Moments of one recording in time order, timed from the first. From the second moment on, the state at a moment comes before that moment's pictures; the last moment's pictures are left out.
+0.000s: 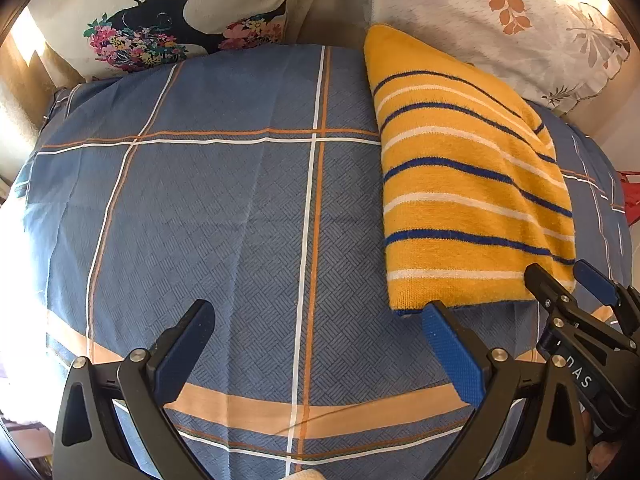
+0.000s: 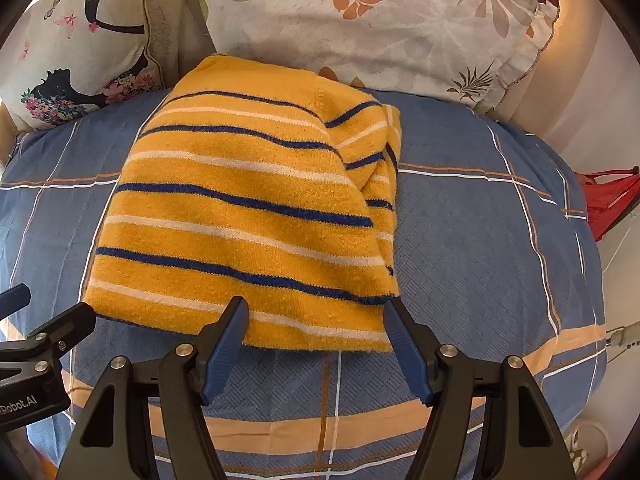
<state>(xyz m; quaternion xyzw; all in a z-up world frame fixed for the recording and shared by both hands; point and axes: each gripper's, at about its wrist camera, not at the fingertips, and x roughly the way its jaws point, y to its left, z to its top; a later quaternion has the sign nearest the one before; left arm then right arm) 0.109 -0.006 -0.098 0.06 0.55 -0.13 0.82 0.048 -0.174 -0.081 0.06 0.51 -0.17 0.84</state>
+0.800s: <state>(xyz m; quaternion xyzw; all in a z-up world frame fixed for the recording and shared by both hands) 0.077 -0.007 -0.095 0.03 0.55 -0.10 0.83 0.030 -0.180 -0.073 0.05 0.50 -0.13 0.86</state>
